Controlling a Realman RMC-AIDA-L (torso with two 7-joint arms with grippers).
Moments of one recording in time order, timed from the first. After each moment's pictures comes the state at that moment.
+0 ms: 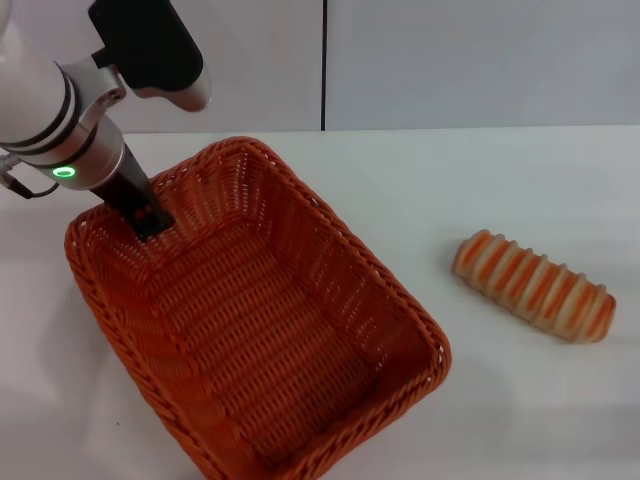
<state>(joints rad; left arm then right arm) -0.63 -2.08 1.47 1.33 2.84 1.46 -2.36 0.24 2.08 -0.24 0.07 -1.08 -1.69 0.24</state>
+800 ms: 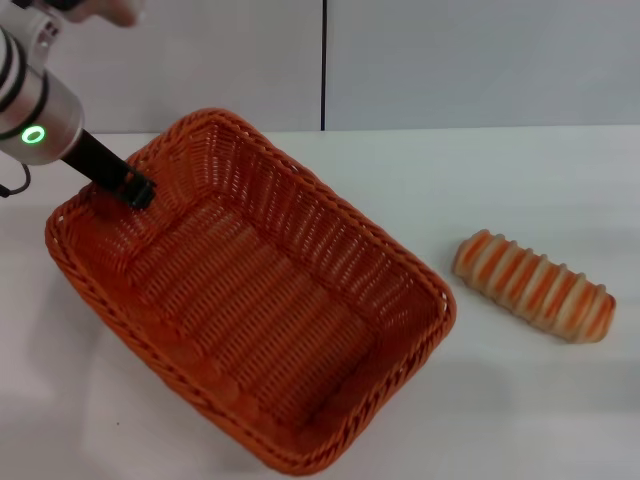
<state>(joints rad) -0.63 -2.07 1.35 1.45 2.83 1.59 -2.73 0.29 2.07 -0.25 -0.13 -1.10 -1.59 0.39</state>
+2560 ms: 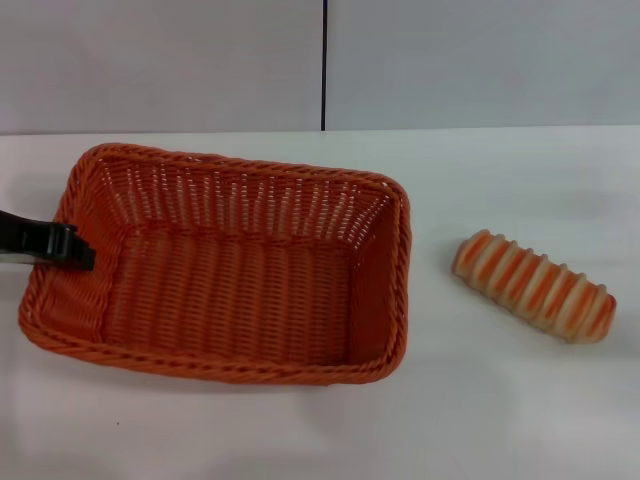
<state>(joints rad) -0.36 -2.08 1.09 1.59 2.59 1.70 -2.88 0.37 2.05 -0.27 -0.19 -1.15 -1.49 0.39</state>
